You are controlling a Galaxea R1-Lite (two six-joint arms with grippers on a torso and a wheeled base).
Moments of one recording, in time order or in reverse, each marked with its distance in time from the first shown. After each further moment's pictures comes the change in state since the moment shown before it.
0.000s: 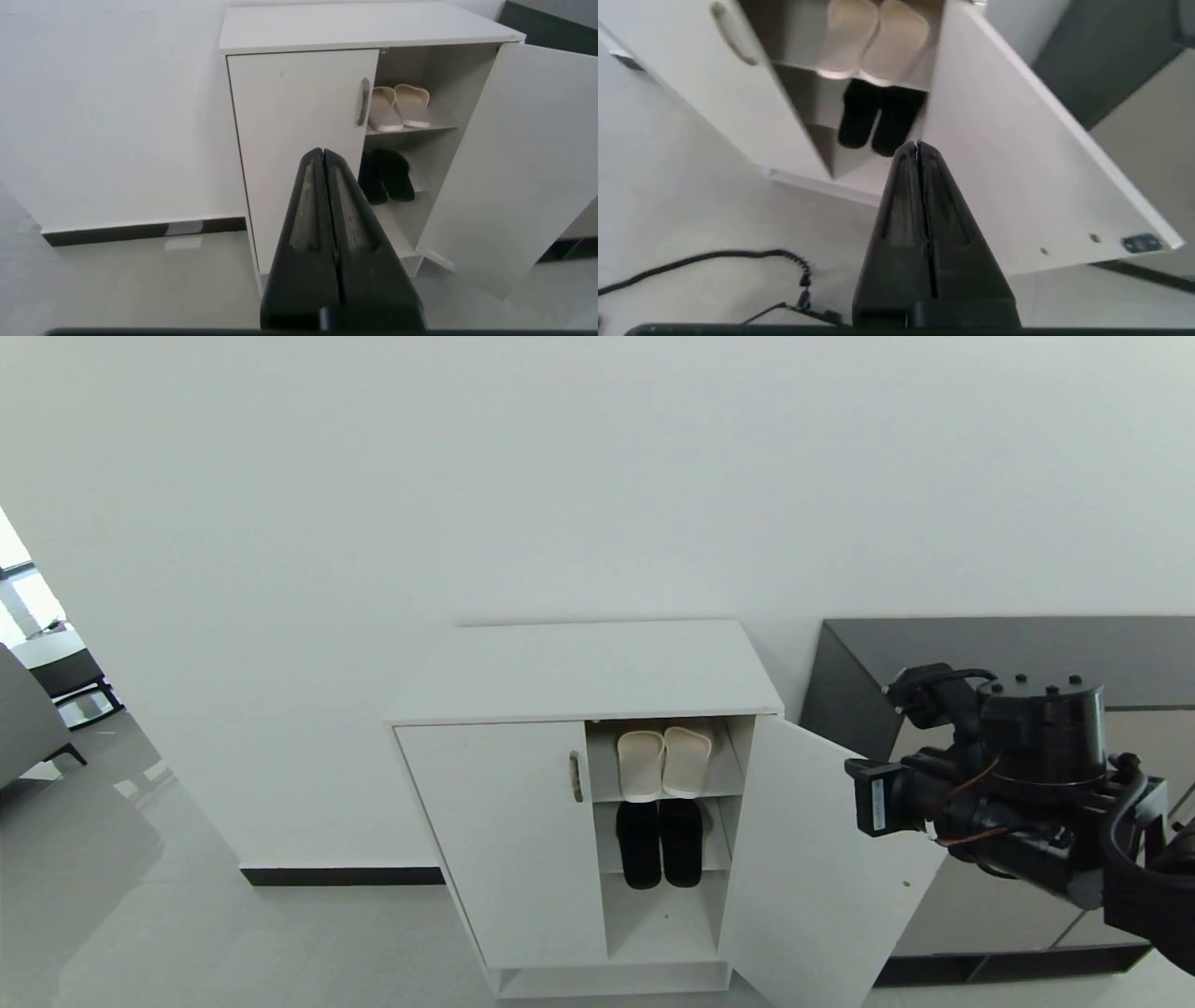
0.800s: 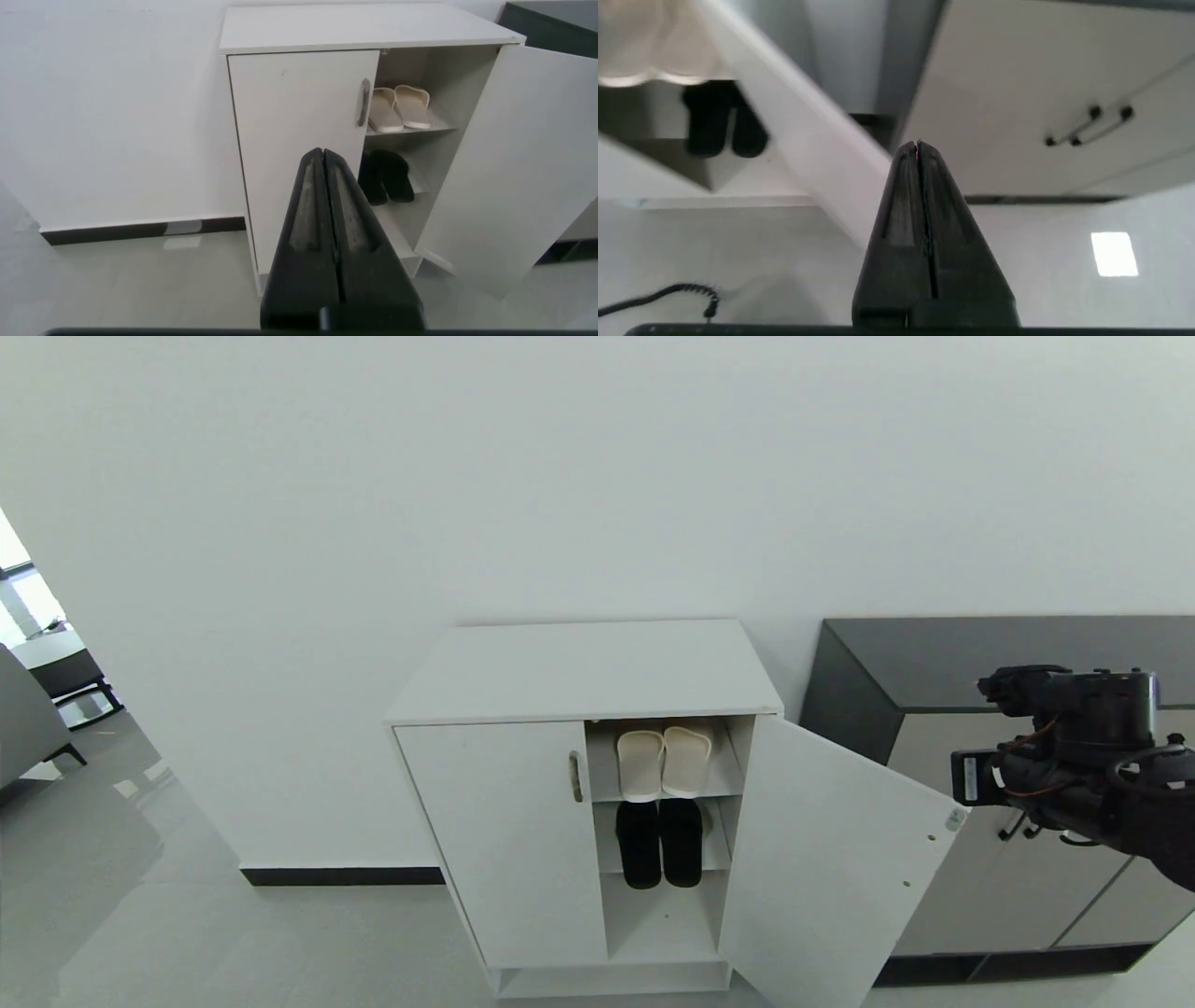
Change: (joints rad) left arm 0.001 0.000 0.000 0.000 0.001 -0.006; right arm -0.374 0.124 -0.048 -0.001 0.012 -0.101
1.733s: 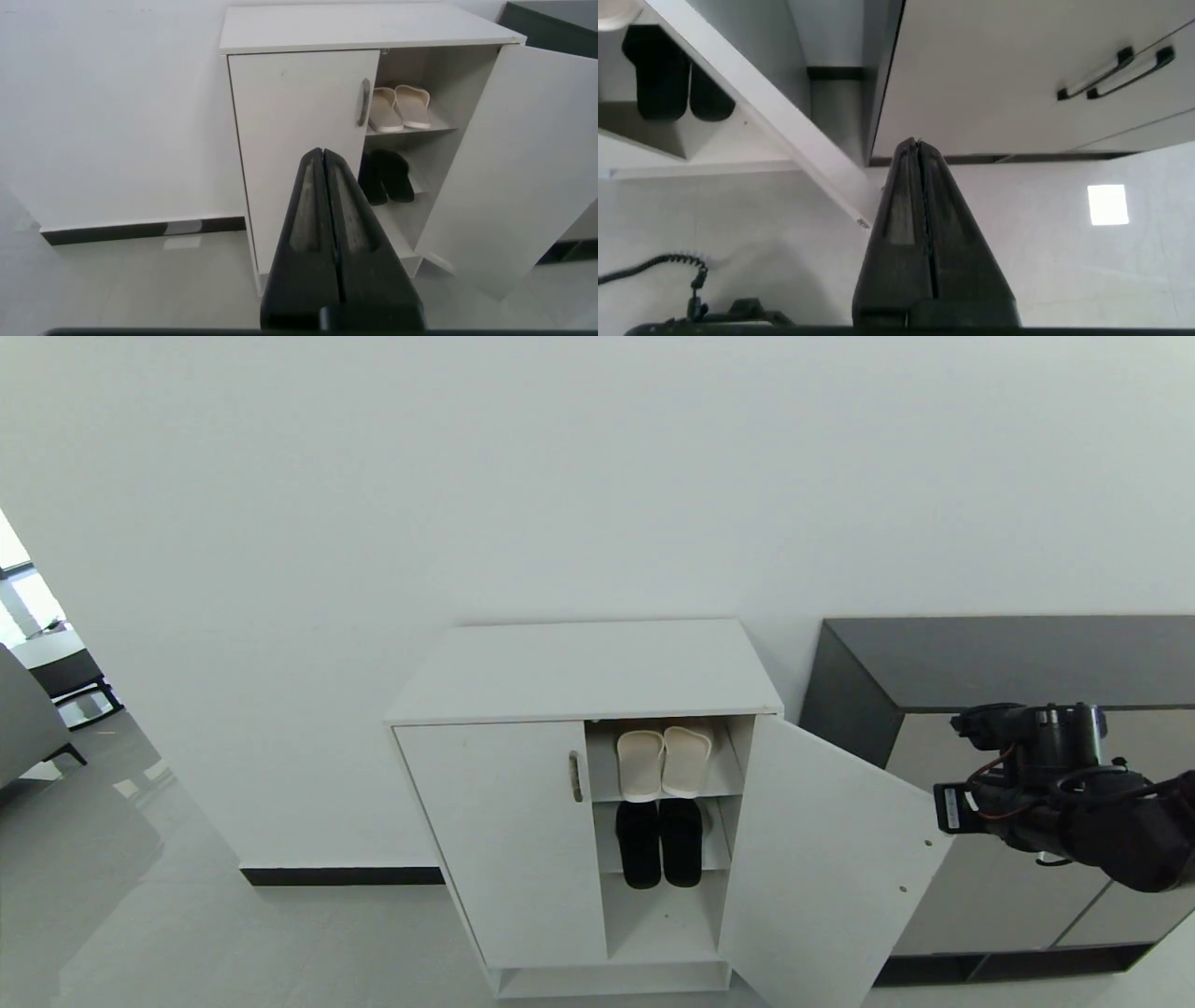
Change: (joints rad) left arm -0.001 0.000 0.000 0.000 0.000 0.000; right arm -0.037 0.164 -0.026 -0.005 0.041 -0.003
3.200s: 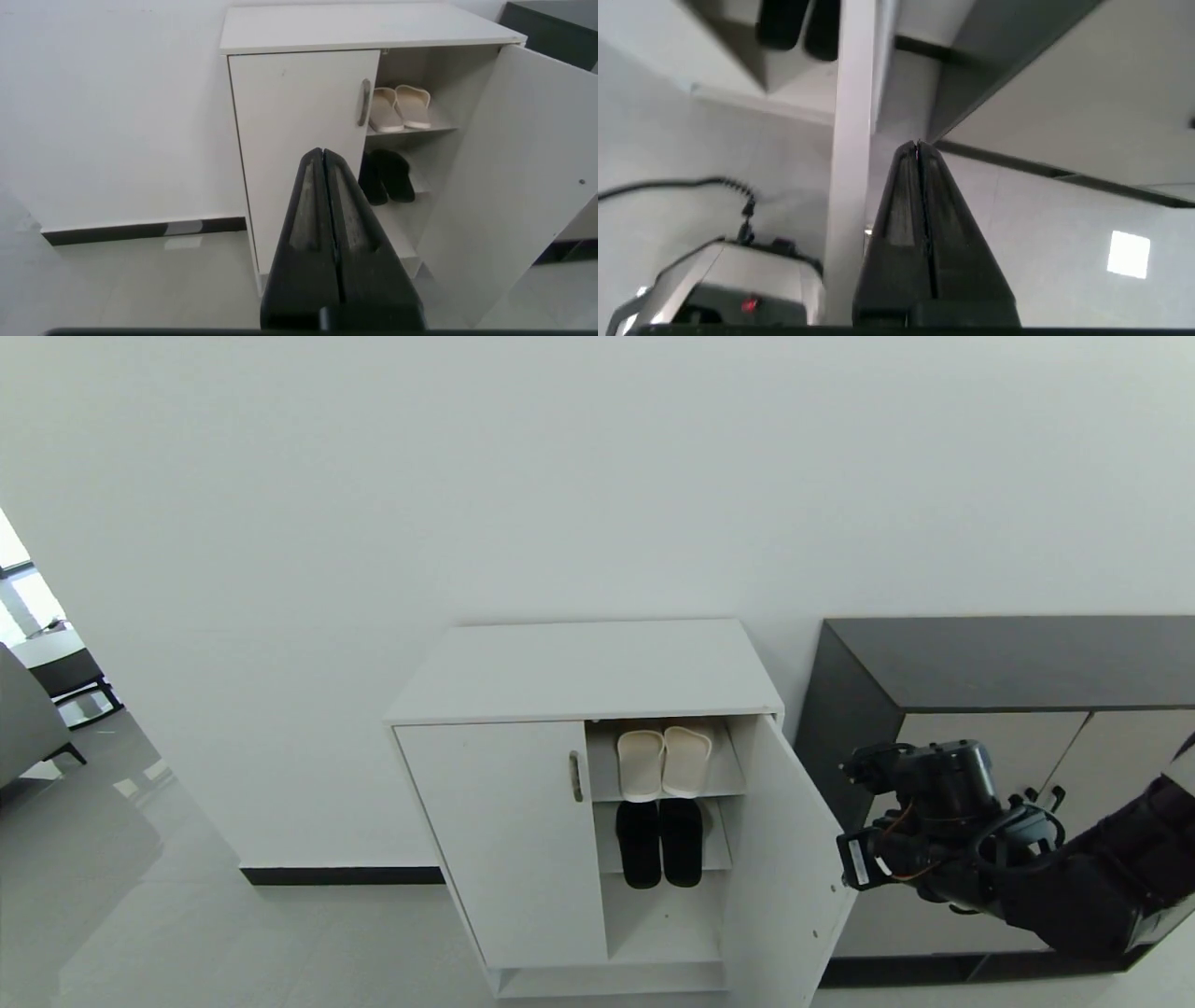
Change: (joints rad) left arm 0.000 0.000 0.000 0.000 -0.002 0.003; right arm 0.333 -0.007 0.077 -0.005 -0.007 0.068
